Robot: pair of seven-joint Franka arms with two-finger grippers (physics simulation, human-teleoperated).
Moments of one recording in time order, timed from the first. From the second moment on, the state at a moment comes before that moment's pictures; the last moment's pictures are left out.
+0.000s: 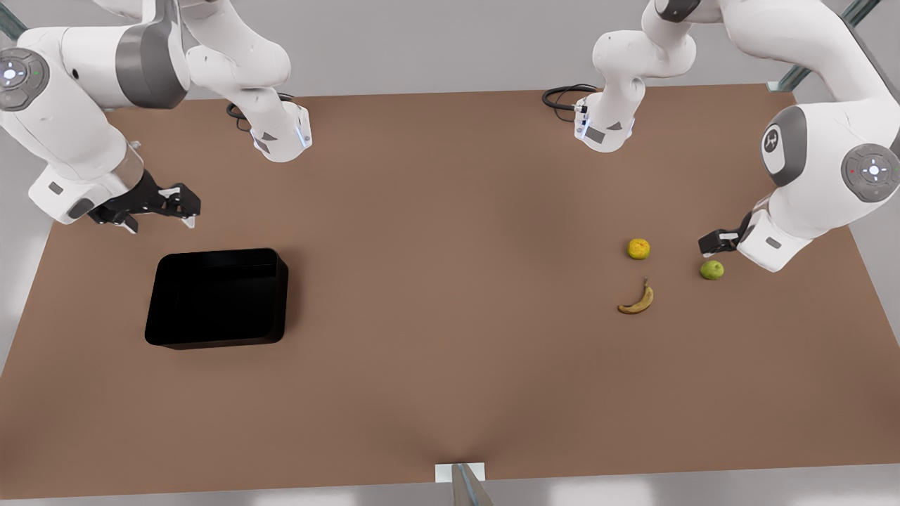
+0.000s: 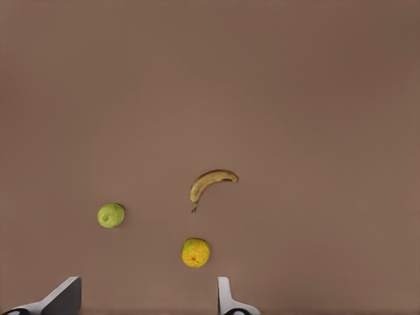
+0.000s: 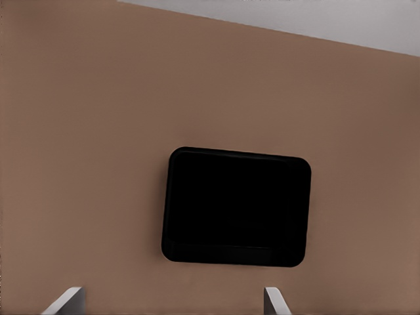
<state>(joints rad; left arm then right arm) -0.09 0.21 0.08 -1.40 0.06 1.51 -0.06 0.05 0.04 0.10 -1.39 -0.11 1.45 -0.02</state>
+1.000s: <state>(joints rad) 0.33 0.30 0.07 -2.01 0.07 1.95 0.09 0.07 0.09 0.03 -2.20 -0.11 2.30 0.25</state>
